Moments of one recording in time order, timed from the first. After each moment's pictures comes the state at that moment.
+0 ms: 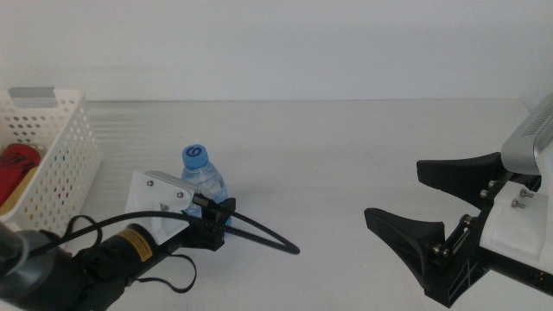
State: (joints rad) left arm -0.28 1.91 -0.46 0.31 -1.12 -0.22; right arm 0.74 0.89 -0.54 0.10 0.03 -0.13
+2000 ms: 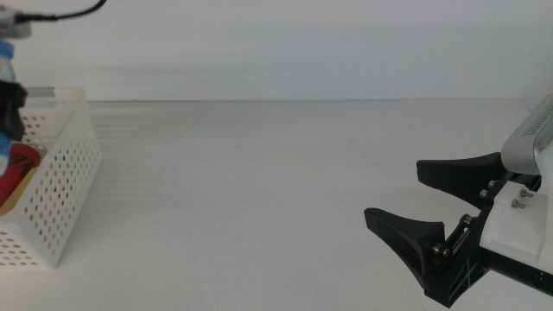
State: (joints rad) left arm 0.23 1.62 -1.50 -0.03 1.12 0.22; right arm 0.74 0.89 -0.54 0.10 0.03 -0.13
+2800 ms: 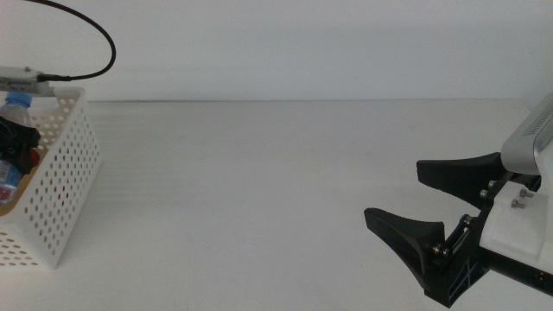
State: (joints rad) left arm 0.29 1.89 -1.50 0.03 0.95 0.28; right arm 0.74 0.89 -0.54 0.10 0.03 -0.13
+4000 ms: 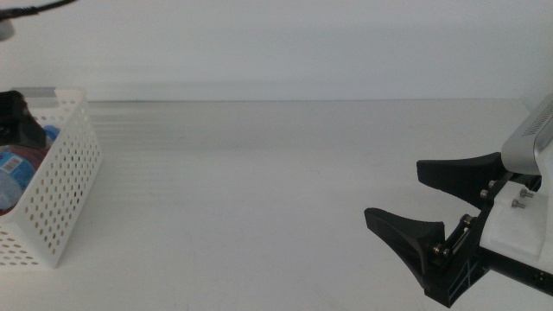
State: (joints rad) left arm 0.24 1.31 -1.17 -0.27 0.97 0.28; right arm 0.74 0.89 -0.54 0.10 0.03 -0.13
